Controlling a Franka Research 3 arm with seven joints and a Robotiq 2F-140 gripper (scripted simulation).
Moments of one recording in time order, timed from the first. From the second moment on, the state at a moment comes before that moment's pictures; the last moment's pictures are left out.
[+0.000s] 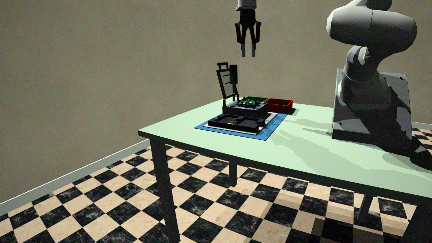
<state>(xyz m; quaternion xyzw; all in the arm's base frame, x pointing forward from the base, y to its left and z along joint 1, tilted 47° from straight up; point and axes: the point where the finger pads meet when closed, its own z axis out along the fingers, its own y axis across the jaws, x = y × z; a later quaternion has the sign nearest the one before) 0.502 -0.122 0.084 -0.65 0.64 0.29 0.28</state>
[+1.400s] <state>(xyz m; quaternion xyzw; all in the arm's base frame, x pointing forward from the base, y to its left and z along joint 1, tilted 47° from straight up) 0.648 -0.121 0.083 -0.65 0.65 0.29 0.28</state>
